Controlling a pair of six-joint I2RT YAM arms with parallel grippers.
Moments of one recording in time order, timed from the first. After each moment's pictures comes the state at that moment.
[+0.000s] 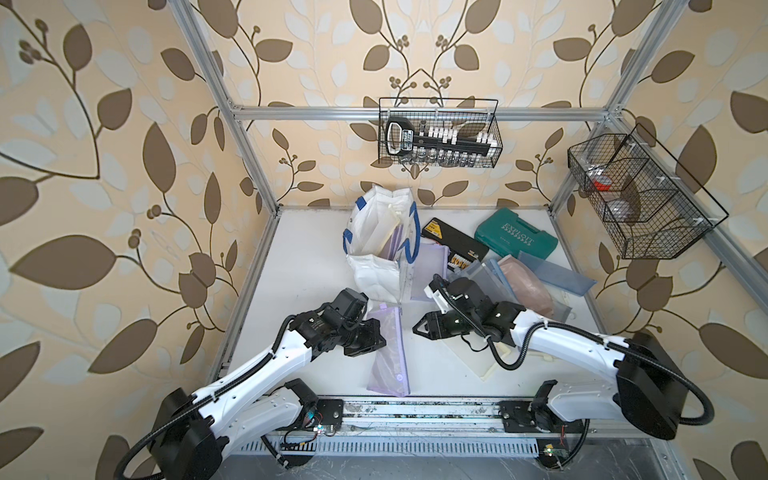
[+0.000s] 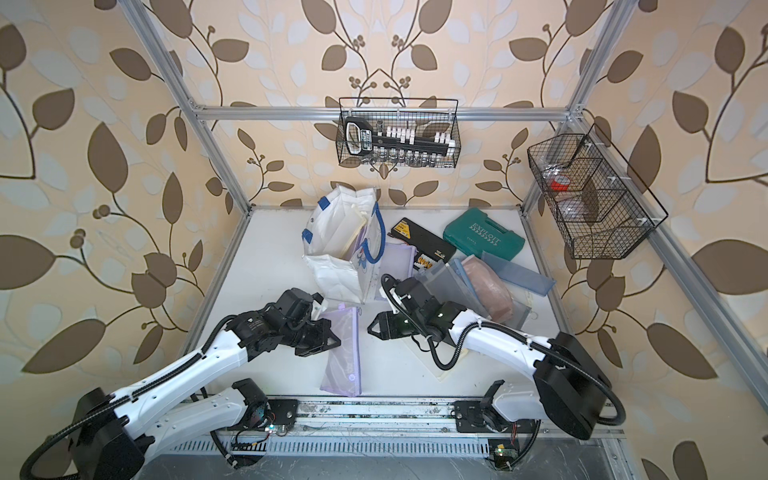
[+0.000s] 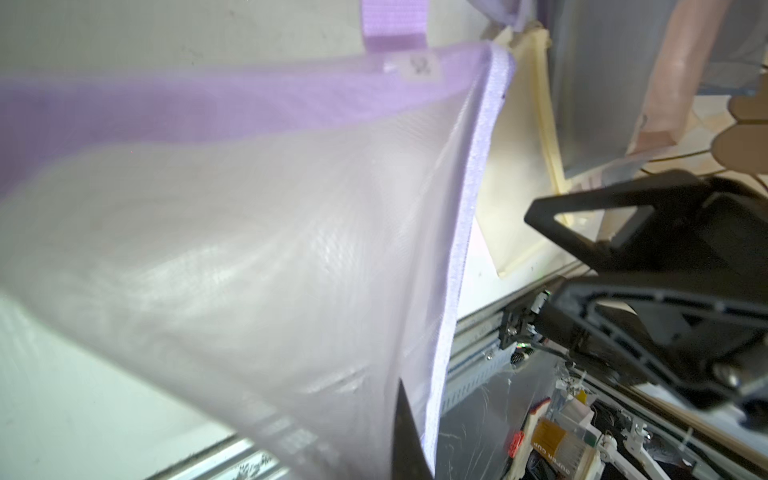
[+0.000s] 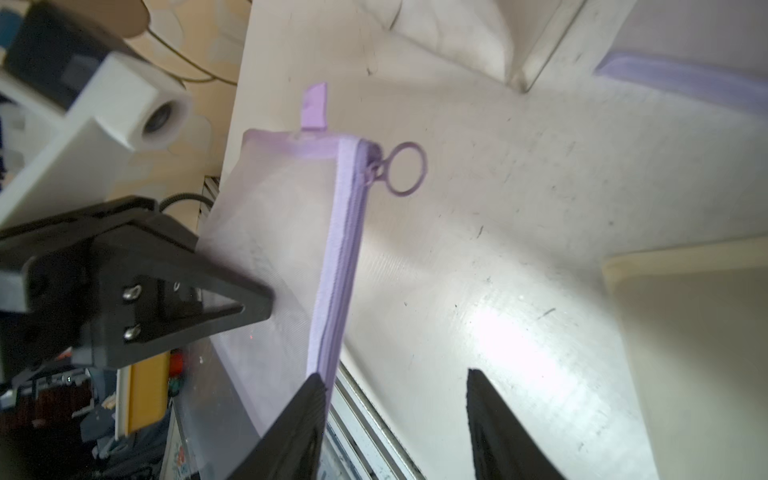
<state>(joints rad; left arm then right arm) -0.64 0.92 0.69 -0.74 0.41 -0.87 0.75 1.28 0.76 -0.29 -0.35 0.67</state>
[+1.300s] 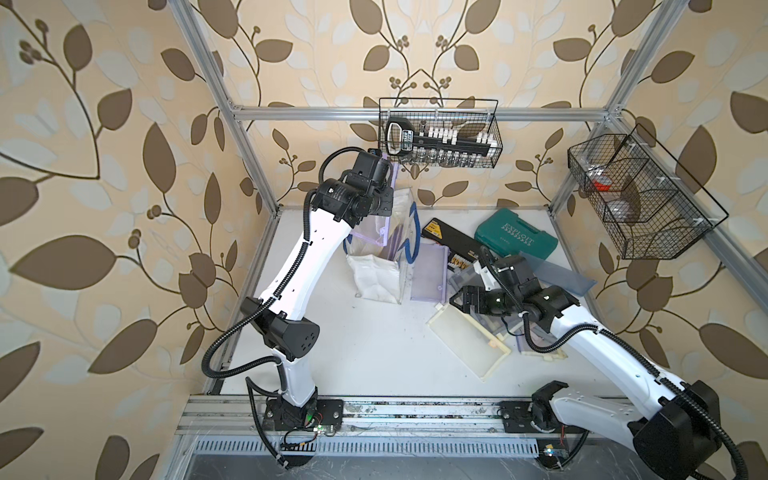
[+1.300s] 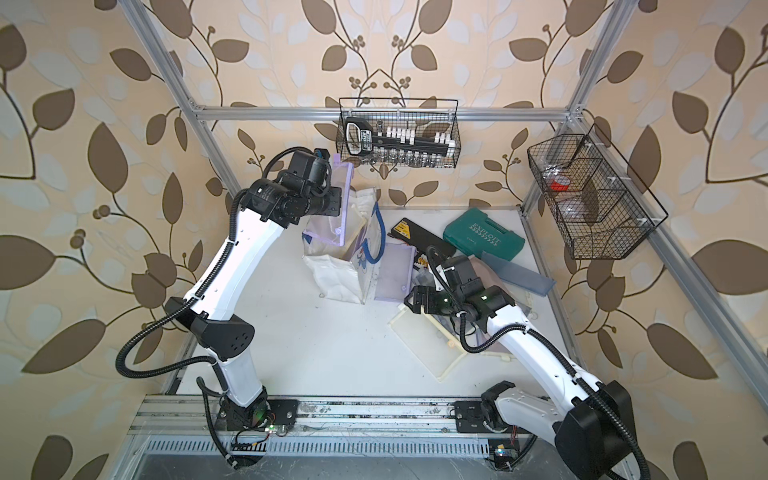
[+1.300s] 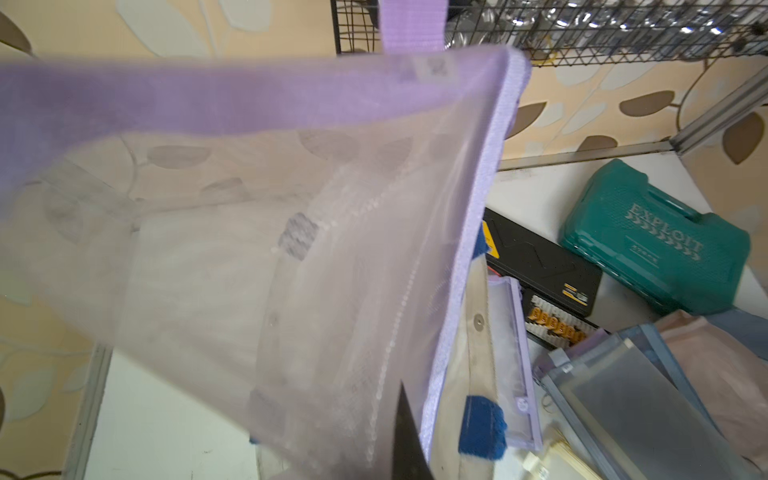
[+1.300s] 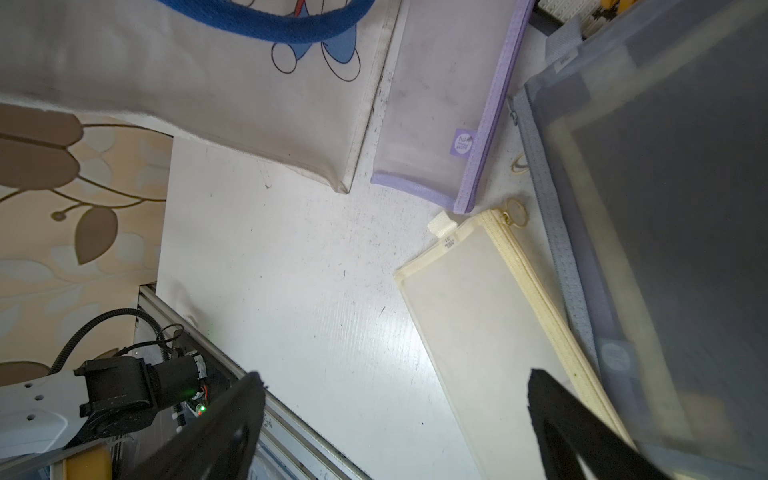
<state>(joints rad) -0.50 1.84 2.26 -1.13 -0.27 -0.26 0.43 1.12 0.87 -0.65 -0.29 0.53</state>
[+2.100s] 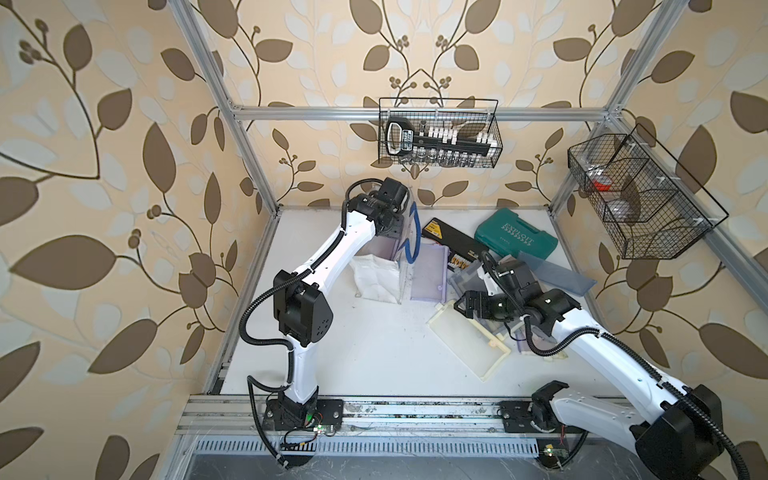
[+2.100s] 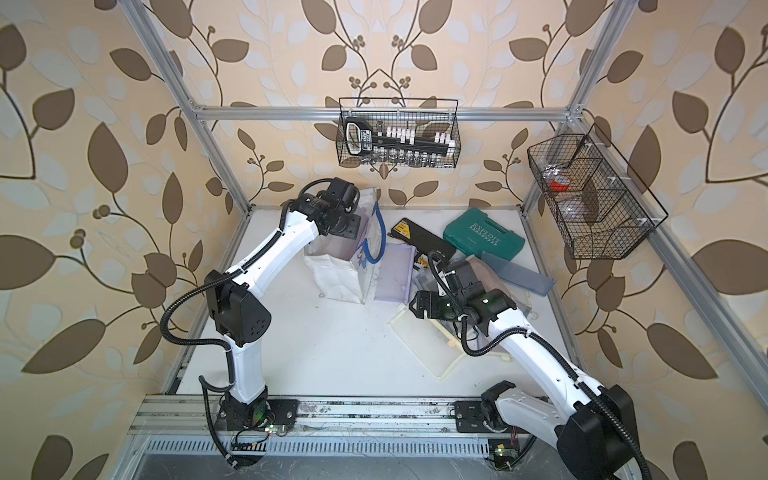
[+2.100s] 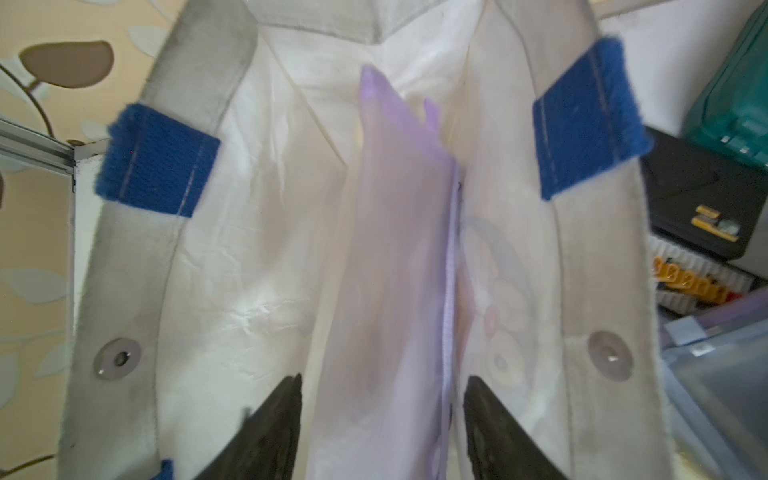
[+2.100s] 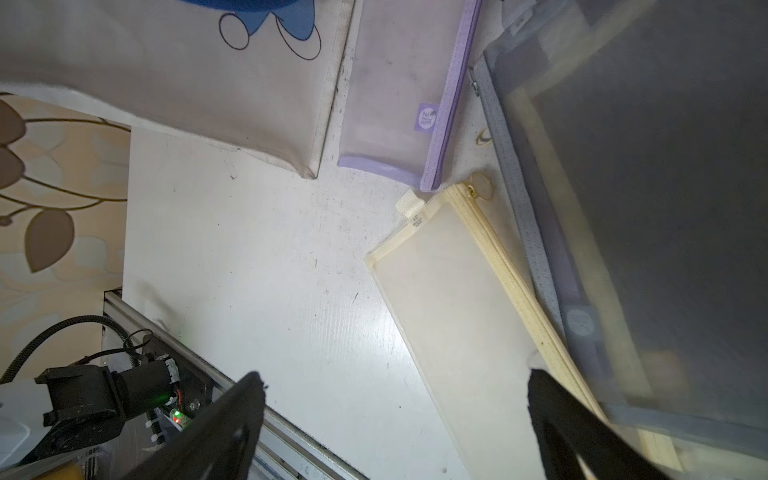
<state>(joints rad) -0.50 1.97 2.07 -1.04 -0.27 -0.22 0.43 1.10 0.84 -0.70 -0.23 0.53</state>
